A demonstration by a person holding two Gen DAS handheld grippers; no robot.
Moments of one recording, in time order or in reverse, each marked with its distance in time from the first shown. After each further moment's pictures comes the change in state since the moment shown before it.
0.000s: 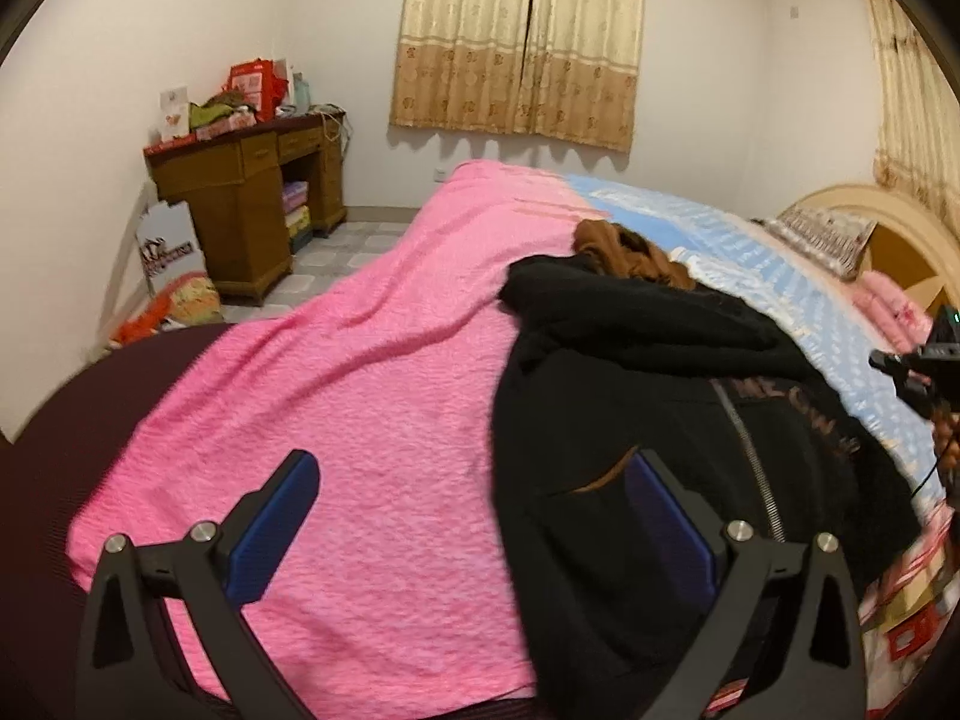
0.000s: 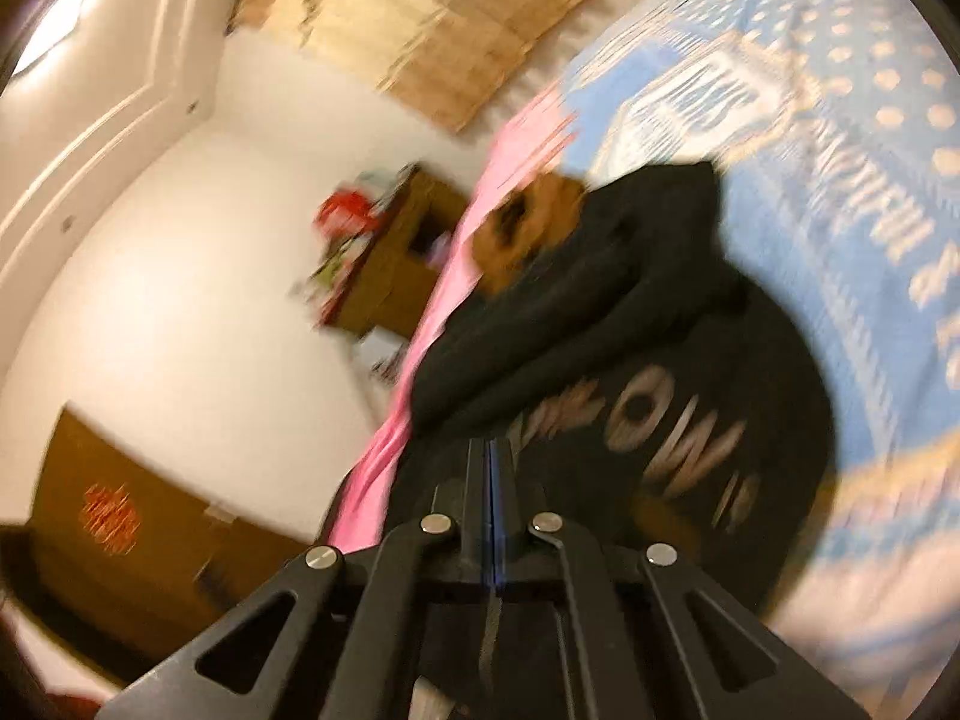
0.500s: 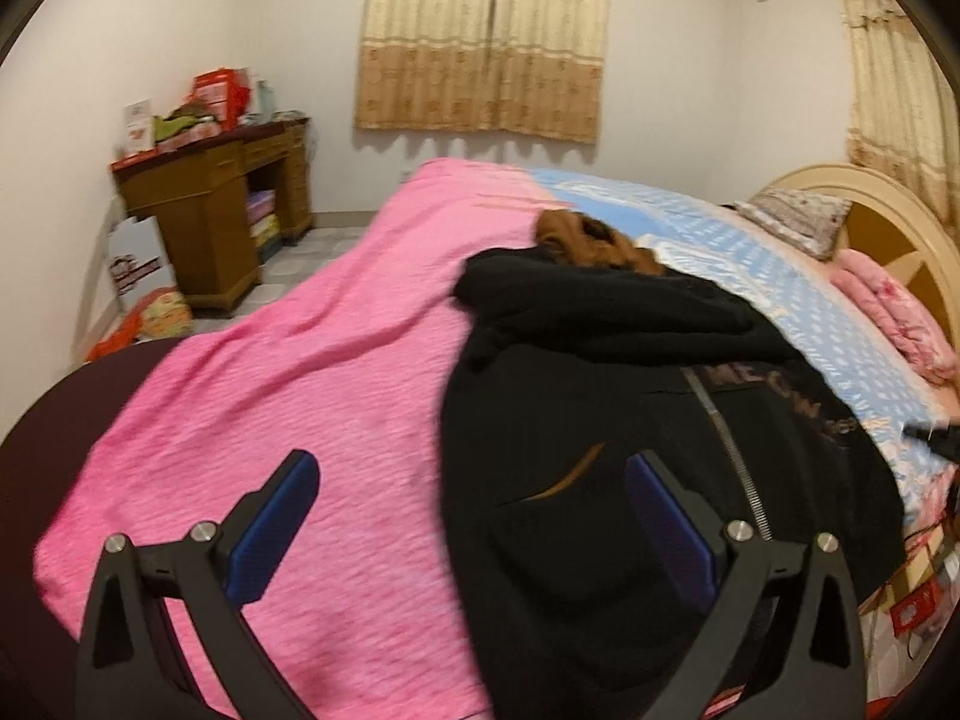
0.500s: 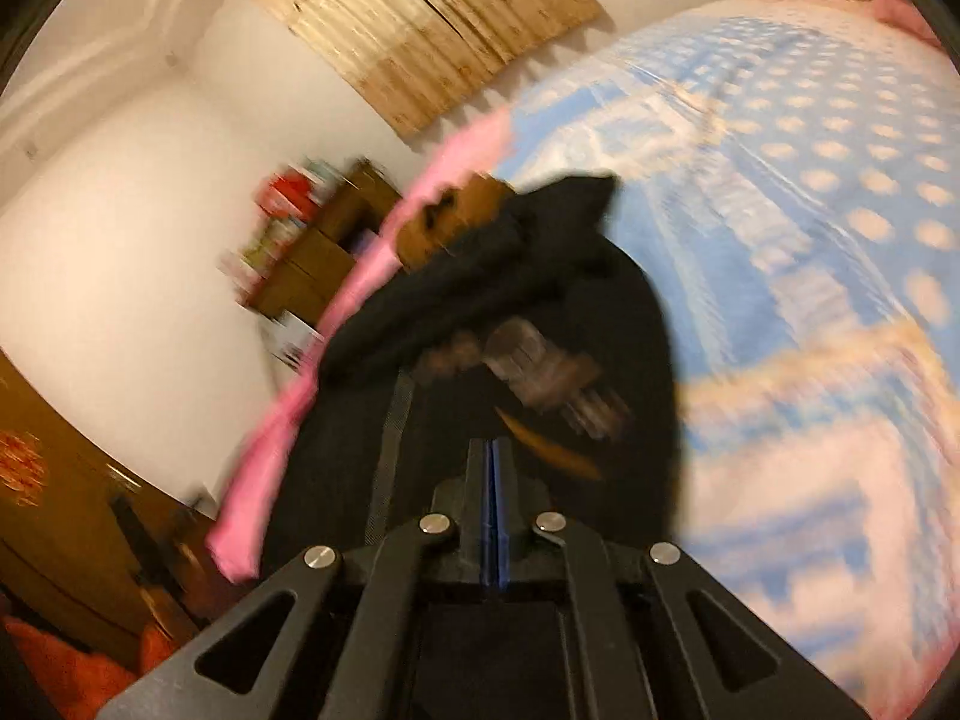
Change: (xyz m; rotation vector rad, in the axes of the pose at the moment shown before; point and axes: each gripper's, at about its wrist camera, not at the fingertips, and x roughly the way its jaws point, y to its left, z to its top) left arm 0.017 -0.028 -0.001 0.054 -0.006 -0.107; right arm -0.086 -0.005 -0.098 -0.149 0.021 -0.244
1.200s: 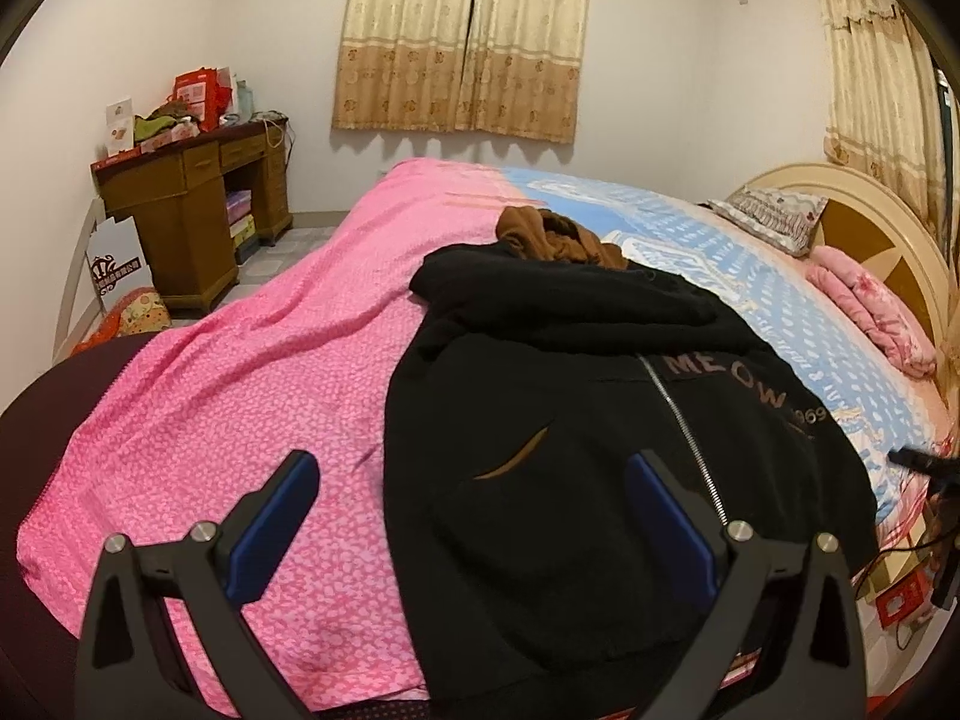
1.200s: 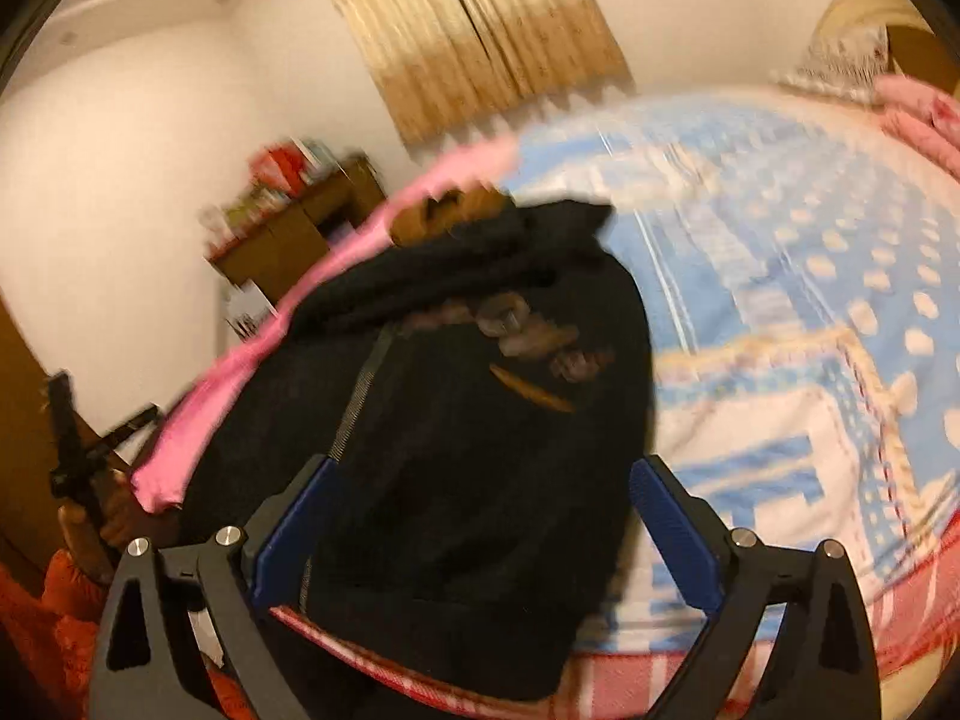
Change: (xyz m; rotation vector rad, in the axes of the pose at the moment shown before) left arm -0.011 -0.022 -0.003 0.001 0.002 -0.029; right arm -0.010 0.027 -0.047 -0.137 -0.047 -0.102
